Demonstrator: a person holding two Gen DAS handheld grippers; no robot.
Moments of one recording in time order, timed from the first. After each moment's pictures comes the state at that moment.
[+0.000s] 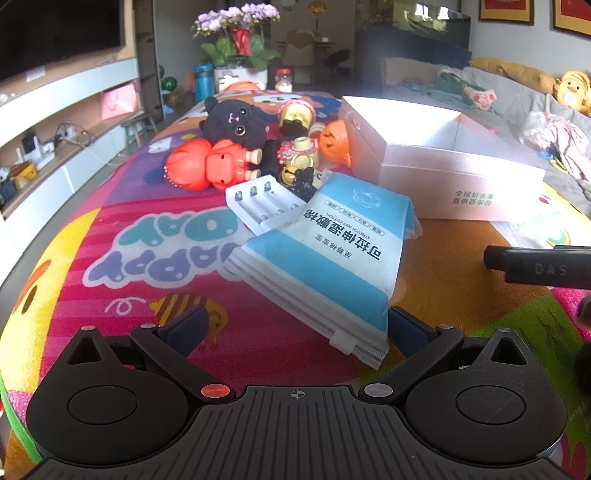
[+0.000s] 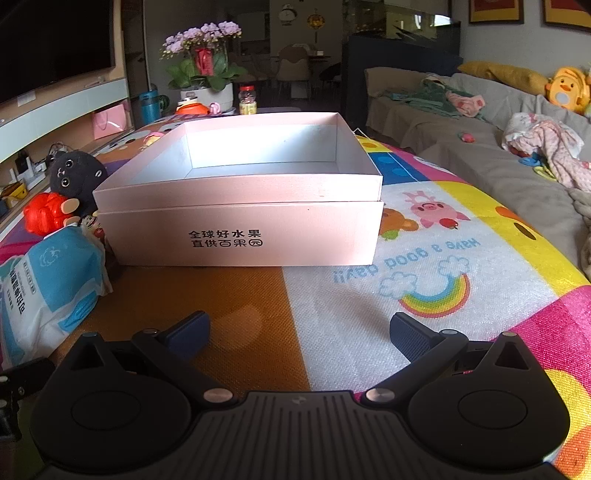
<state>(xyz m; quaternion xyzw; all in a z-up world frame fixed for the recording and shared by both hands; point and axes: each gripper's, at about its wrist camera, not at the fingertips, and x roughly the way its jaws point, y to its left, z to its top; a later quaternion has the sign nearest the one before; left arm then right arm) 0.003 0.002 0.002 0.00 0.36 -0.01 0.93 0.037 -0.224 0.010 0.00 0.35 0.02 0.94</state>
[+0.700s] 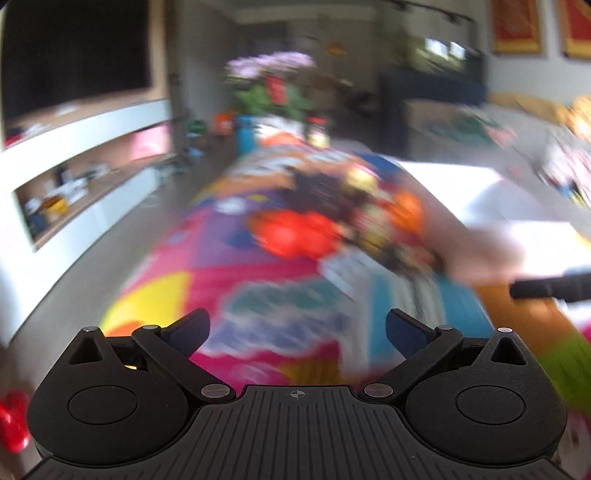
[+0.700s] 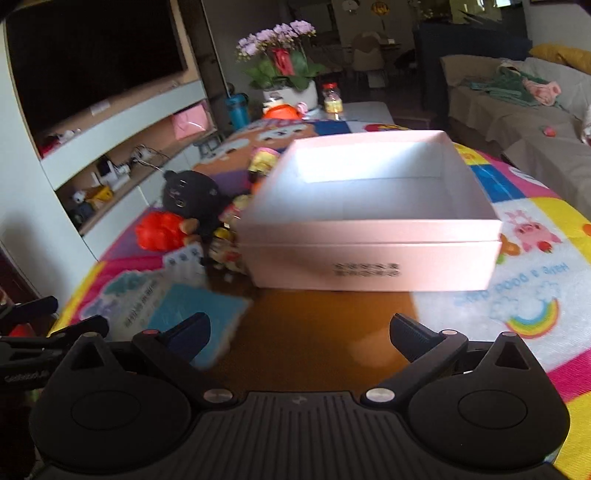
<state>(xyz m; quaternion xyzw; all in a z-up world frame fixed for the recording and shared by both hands) -0.006 0.079 0.048 0.00 0.28 0.05 0.96 0.041 -0.171 0.055 0.08 0.36 0.17 0.91</state>
